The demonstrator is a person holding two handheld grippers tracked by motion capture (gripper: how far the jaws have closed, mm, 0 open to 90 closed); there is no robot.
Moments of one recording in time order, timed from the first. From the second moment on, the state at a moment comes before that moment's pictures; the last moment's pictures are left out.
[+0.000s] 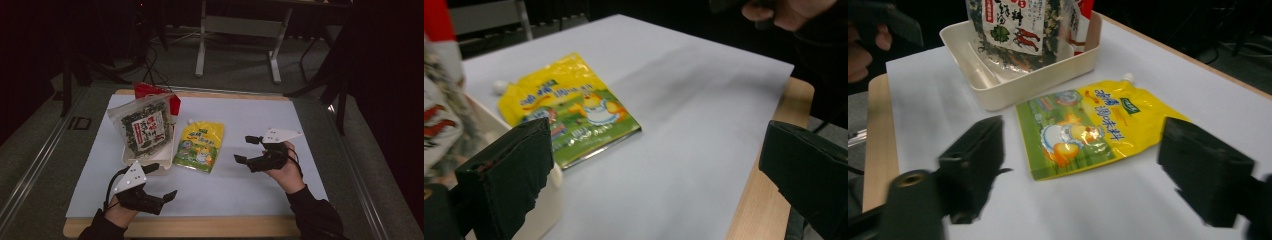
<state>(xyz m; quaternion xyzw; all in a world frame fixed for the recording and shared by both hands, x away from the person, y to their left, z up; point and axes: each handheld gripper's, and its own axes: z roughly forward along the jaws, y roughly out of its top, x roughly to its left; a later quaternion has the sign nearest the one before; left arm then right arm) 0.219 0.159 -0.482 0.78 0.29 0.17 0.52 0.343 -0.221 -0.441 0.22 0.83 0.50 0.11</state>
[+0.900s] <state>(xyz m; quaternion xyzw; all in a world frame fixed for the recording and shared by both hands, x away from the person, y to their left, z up) 0.221 0.154 -0.505 0.79 0.29 0.16 0.52 0.411 -0.156 -0.475 0.25 0.85 0.46 0.09</state>
